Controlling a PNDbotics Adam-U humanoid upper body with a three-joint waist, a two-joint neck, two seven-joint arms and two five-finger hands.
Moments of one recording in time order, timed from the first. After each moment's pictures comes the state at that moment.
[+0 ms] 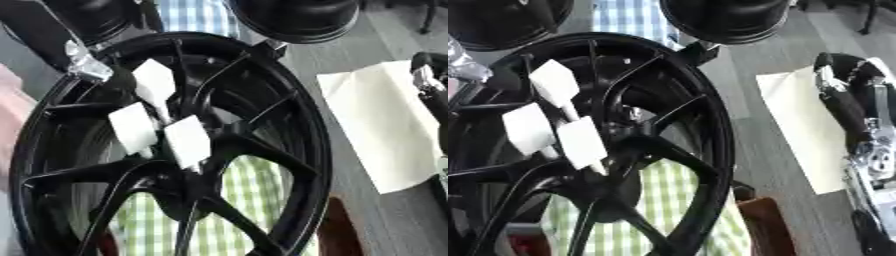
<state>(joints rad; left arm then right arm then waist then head) -1.29 0.67 -0.47 -1.47 -0.22 -0.21 -0.89 -0.31 -0.42 -0.17 -1.82 -0.13 0.11 -0.33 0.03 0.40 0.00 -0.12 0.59</state>
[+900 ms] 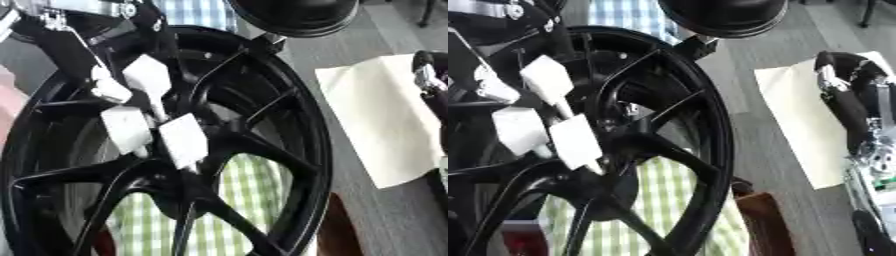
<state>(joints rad) -1.28 0.65 -0.50 -1.44 -0.23 -0.22 -0.89 -0.32 -0.41 -0.17 -1.82 -0.13 0.11 -0.33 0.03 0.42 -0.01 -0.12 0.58</state>
